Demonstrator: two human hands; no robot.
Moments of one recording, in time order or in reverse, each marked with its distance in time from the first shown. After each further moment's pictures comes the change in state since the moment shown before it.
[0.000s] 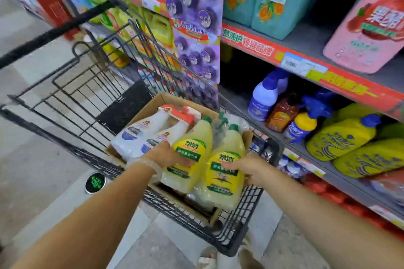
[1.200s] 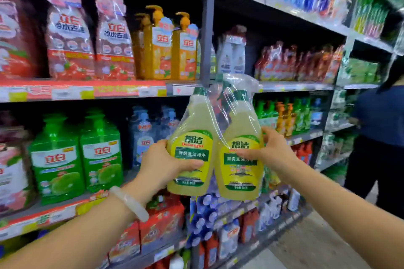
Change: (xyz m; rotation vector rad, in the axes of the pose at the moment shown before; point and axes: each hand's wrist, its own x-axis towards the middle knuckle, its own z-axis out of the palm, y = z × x) left_hand -0.549 0.332 0.422 -0.026 -0.424 1.363; right_hand -0.642 0.358 -0.391 0.334 1.432 -0.761
